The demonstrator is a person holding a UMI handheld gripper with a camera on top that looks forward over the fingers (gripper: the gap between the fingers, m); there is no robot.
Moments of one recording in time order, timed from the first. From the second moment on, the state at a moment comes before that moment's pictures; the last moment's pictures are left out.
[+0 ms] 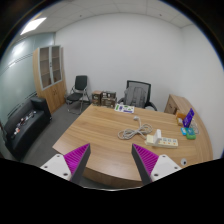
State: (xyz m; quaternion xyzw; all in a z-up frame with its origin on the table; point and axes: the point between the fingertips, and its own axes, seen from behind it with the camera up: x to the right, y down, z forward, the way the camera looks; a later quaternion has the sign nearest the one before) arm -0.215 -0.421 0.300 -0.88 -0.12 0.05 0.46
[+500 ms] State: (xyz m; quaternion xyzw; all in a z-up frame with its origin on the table) arm -0.094 -0.407 0.148 -0.92 -0.04 -0.01 0.39
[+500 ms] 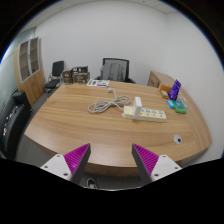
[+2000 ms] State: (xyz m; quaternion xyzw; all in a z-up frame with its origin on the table) arm 0.138 -0.088 0.271 -0.78 0.04 -0.04 0.63
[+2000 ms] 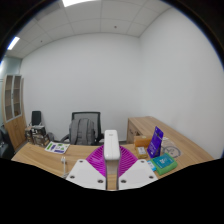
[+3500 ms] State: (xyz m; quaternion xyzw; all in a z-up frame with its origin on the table) arm 0.217 -0.316 0.197 -0.88 0.10 -0.13 0.44
